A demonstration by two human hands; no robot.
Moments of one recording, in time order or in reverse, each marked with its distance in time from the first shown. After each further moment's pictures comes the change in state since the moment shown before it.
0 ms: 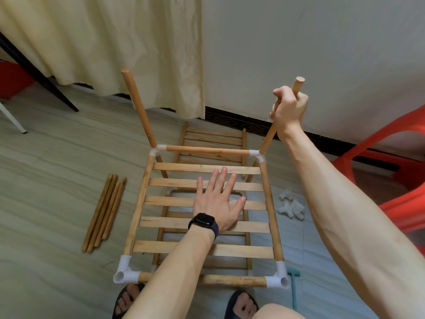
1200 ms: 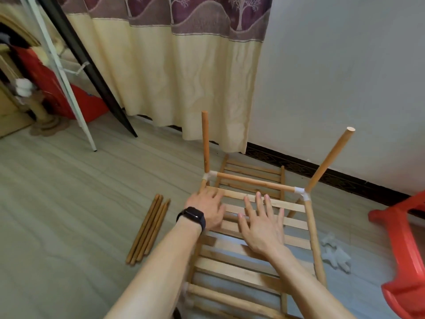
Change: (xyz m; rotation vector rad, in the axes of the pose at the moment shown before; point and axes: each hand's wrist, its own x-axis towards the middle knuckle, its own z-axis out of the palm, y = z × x) left_hand -0.019 -0.135 -0.089 0.043 -0.051 -0.047; right_hand -0.192 0.096 0.037 -1.315 -0.769 -0.148
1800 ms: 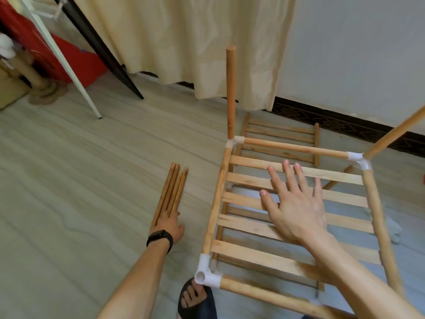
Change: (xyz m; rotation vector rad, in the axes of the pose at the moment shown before) left_hand -0.052 -0.185 0.206 -0.204 -0.262 -0.580; right_hand 0.012 -0.023 0.020 -0.119 0.051 -0.040
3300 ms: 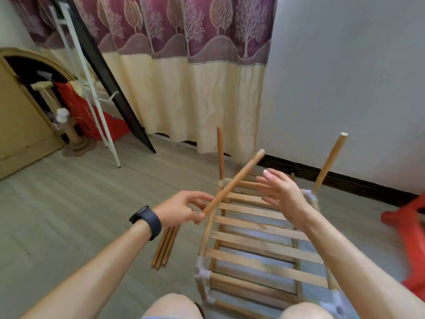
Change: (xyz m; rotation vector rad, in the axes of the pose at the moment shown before) left_hand -0.217 0.086 -0.244 -0.566 -0.138 0.583; right_hand -0.038 0.002 -0.151 1.598 -0.103 0.068
